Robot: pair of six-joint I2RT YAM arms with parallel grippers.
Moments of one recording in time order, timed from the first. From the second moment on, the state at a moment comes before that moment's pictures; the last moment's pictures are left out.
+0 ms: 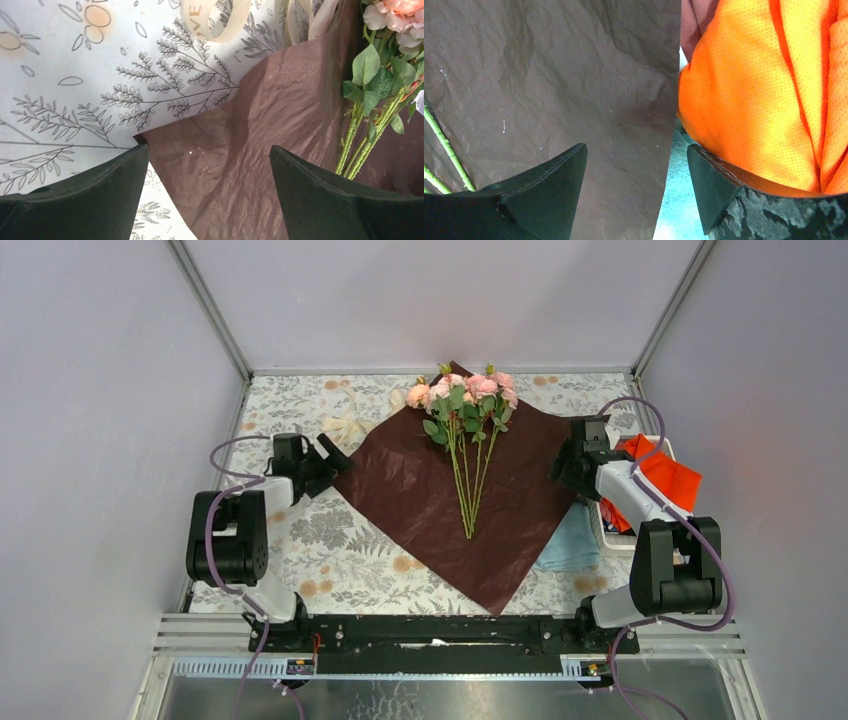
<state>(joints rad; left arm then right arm) 0.06 1.62 0.72 0.14 0.29 -0.68 0.07 1.46 0.93 -0.51 0.24 0.50</state>
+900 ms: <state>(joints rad) -0.02 1.66 0.82 0.05 0.56 -0.65 0.09 1.49 0.93 -0.45 0.03 0.47</state>
